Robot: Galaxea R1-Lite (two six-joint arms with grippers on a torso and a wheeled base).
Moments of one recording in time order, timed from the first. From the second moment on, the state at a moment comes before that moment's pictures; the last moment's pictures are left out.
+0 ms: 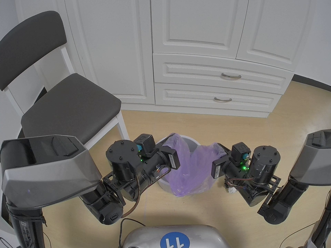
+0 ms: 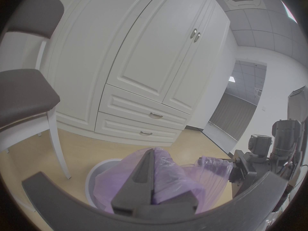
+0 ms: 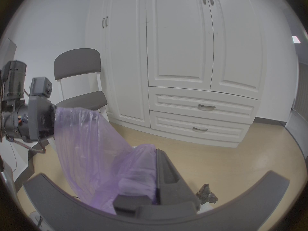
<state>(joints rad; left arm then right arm) -0.71 2.21 -0.76 -1.53 0.10 -0.25 0.66 2.06 -0.47 -1.55 -0.40 -0.06</state>
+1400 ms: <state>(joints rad) -0.61 2.54 -1.09 -1.52 0.14 -0.40 0.68 2.53 -0.96 -1.55 -0.39 0.34</state>
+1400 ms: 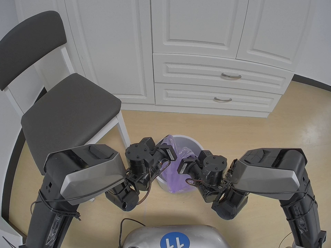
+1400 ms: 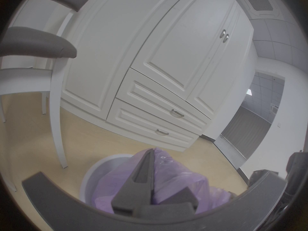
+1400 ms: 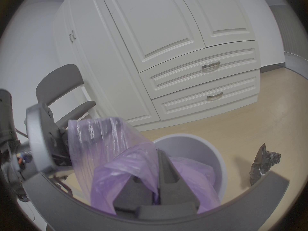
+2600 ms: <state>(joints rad) -0.52 2.66 -1.32 -1.46 0.24 -0.44 0.53 2.79 -1.65 -1.34 -0.75 0.37</state>
